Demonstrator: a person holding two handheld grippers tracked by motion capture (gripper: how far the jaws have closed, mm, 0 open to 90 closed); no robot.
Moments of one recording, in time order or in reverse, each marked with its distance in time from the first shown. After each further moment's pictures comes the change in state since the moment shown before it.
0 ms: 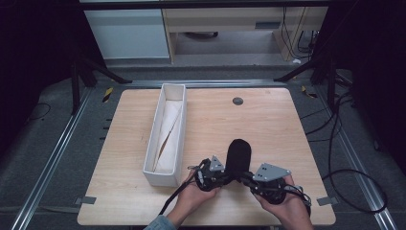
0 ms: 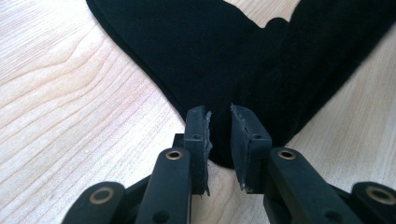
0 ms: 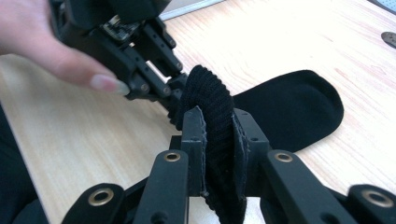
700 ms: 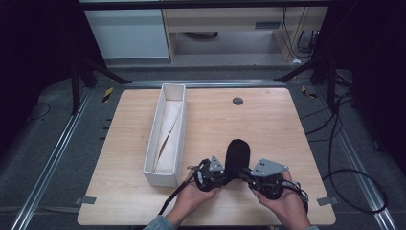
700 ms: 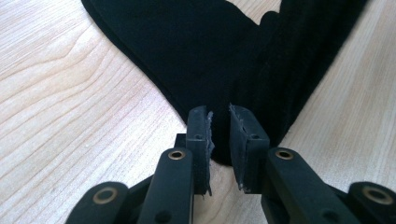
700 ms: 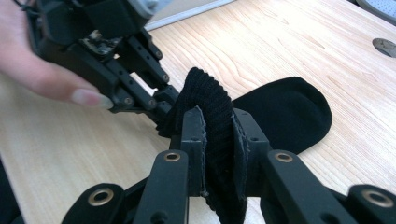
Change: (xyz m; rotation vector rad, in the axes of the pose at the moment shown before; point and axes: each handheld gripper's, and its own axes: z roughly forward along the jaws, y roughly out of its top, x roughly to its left) left arm 0.001 -0.001 -0.003 0.014 -0.006 -0.001; right arm -0.001 0.007 0.003 -0.008 -0.015 0.000
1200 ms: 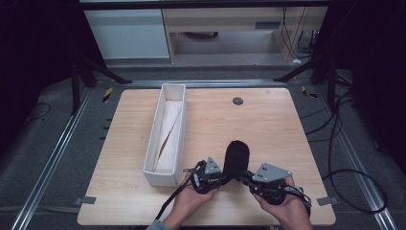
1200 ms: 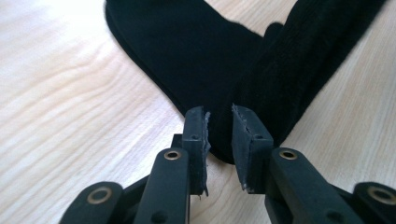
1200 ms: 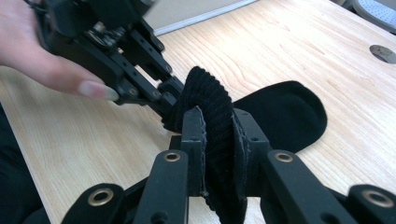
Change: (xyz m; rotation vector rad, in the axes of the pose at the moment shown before) left arm -0.005 -0.005 -0.019 -0.072 0.053 0.000; right arm 0.007 0.000 -0.012 -0.024 0.000 -0.003
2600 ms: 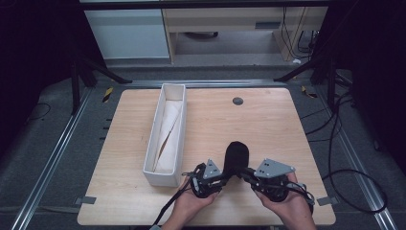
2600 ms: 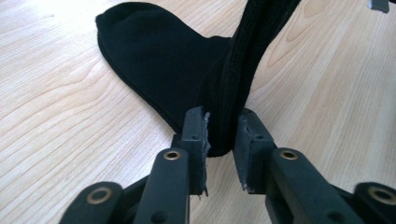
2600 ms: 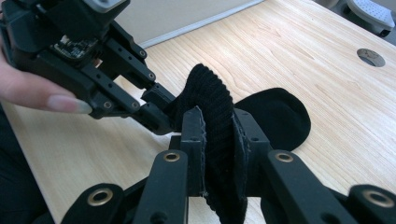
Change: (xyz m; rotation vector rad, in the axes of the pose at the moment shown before) left arm -0.013 0.002 -0.013 -0.051 -0.022 0.001; right arm -0.002 0.015 -0.011 0.011 -0.008 0.009
